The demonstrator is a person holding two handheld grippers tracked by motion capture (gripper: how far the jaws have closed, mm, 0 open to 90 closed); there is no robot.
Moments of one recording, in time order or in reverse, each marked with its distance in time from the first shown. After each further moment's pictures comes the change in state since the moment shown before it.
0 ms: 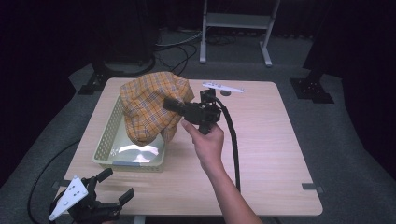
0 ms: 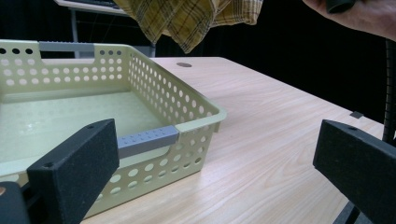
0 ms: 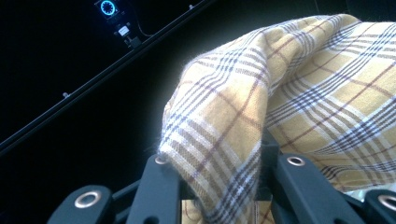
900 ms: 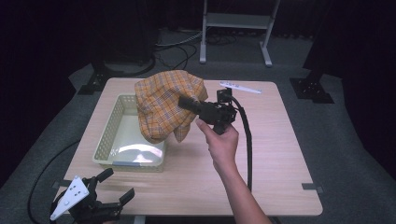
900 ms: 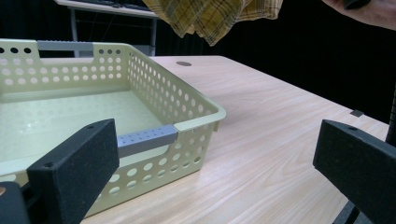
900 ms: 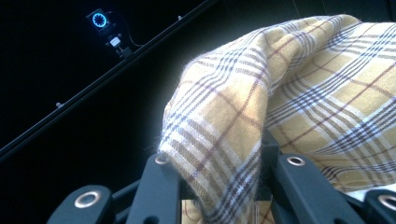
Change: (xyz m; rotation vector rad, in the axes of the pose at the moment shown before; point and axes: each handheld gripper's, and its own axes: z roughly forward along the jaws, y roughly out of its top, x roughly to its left) left arm -0.001 0.000 0.001 0.005 0.000 0.003; right arm -0.009 0.005 -0.033 -0.032 -0.035 0.023
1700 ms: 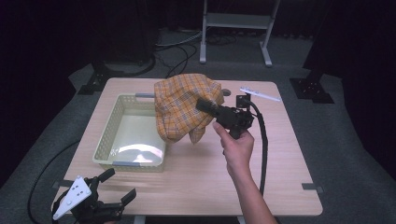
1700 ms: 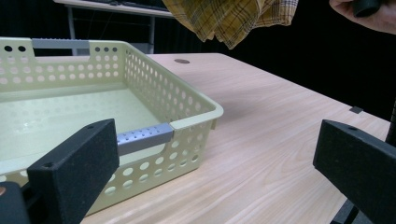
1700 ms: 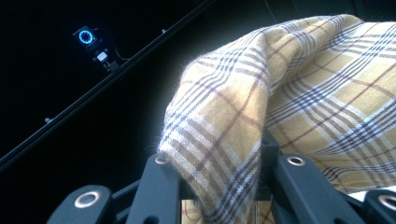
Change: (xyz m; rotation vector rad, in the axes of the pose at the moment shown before) left arm -0.002 -0.001 0.003 0.010 -0.005 0.007; right arm -0.021 -0.006 -0.036 -0.053 -0.050 0.050
